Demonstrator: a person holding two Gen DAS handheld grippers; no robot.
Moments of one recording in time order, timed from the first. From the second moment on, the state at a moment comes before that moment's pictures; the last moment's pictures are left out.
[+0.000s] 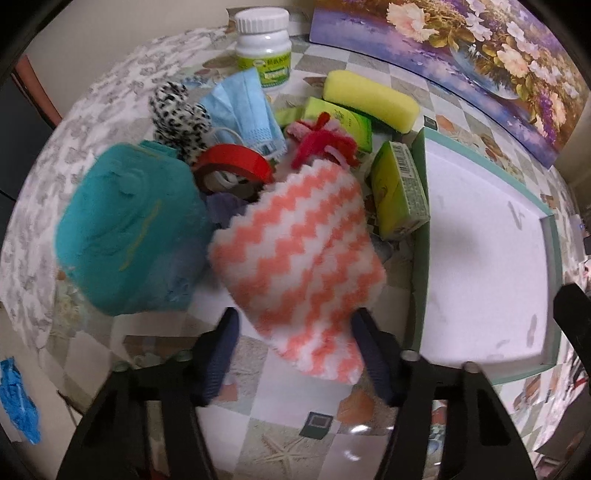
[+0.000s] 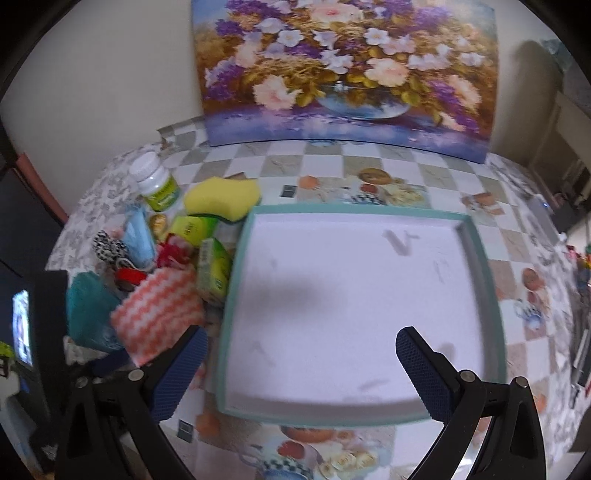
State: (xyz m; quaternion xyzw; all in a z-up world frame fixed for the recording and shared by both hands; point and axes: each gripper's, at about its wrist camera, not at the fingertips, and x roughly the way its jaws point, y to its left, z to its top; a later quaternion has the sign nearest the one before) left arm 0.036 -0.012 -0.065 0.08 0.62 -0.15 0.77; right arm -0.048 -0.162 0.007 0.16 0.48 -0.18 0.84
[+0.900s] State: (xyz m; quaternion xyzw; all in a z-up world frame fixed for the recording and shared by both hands) left arm 0.058 -0.007 0.015 0.00 0.52 -0.19 0.83; right arm 0.002 -0.162 0.009 0.18 0.48 -0.09 0.85
